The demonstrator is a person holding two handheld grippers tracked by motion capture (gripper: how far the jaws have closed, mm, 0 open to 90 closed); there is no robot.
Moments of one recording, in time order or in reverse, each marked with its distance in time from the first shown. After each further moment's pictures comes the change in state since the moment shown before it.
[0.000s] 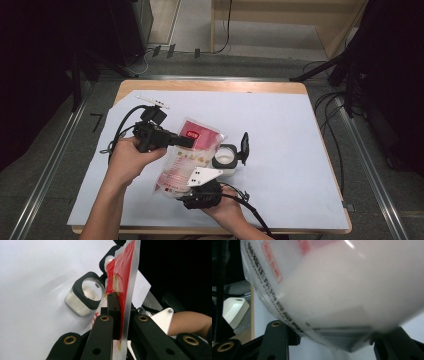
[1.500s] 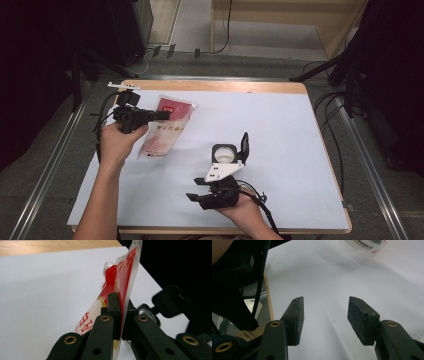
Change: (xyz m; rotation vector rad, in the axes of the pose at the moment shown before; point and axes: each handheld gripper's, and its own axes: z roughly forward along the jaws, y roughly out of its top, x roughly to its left) left arm 0.078 0.005 -0.021 -0.251 0.211 -0.032; right arm -0.009 0.001 -0.051 0.050 0.048 0.109
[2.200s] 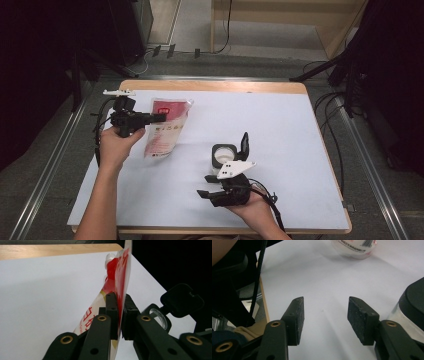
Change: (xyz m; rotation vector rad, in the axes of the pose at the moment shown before) left arm 0.023 -0.018 -0.011 -0.030 -0.012 0.002; right arm -0.014 -0.007 -0.019 -0.006 -0.027 0.036
